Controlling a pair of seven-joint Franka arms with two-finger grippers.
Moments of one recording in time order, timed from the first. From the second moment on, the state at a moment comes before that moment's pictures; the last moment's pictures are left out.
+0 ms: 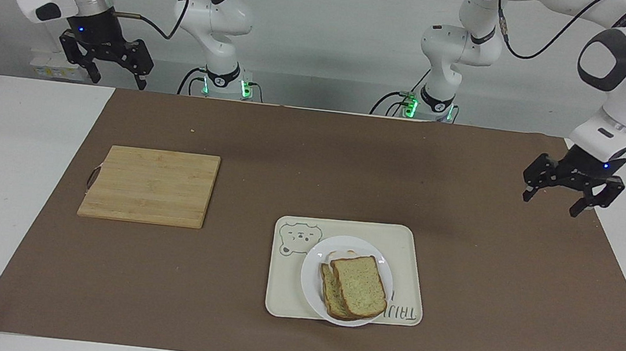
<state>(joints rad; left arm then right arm) -0.19 0.08 0.22 -1.41 -0.09 1.65 0.36 0.02 -0.07 -0.09 -1.57 -0.03 1.52 -0.02</state>
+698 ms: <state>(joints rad) -0.19 -0.02 0.21 -1.41 0.00 1.42 0.36 0.02 -0.07 -0.09 -1.57 -0.03 1.52 -0.02</state>
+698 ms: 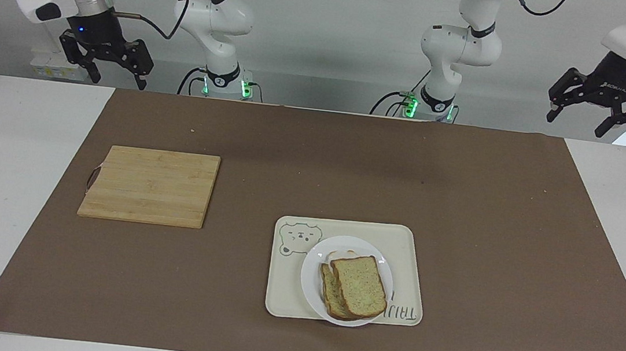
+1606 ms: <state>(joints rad) -0.19 -0.02 0.22 -1.39 -0.01 1.40 0.35 0.02 -0.07 -0.09 -1.57 -0.03 1.52 -0.02</state>
